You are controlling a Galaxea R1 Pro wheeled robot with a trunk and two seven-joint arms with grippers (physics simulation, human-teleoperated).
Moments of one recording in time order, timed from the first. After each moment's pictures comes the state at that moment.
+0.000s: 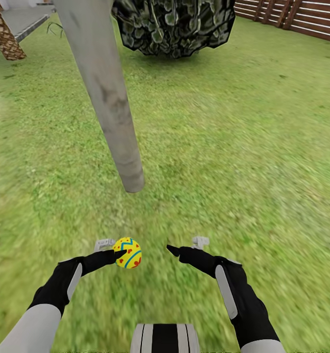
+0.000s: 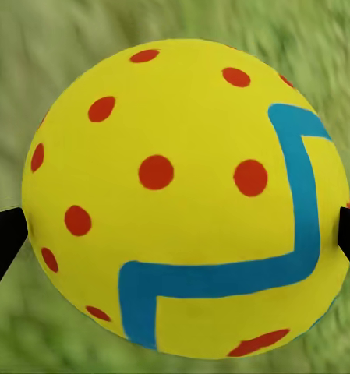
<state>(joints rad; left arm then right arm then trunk) -0.64 0.05 0.28 -0.73 -0.05 0.43 -0.63 -0.44 0.17 -0.04 -1.23 -0.18 0.65 0.47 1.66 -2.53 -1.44</state>
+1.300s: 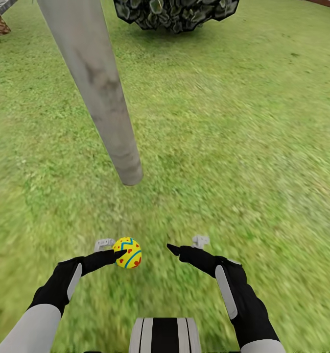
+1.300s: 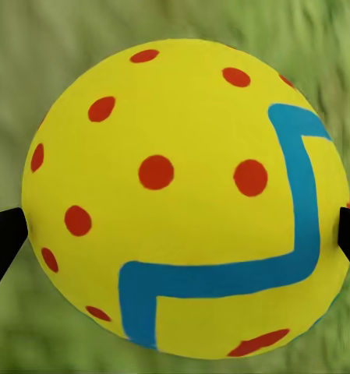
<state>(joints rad) -0.64 0.05 0.28 -0.73 -0.05 0.43 -0.63 -0.44 0.17 -0.04 -1.23 -0.19 0.63 0.47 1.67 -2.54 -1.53</state>
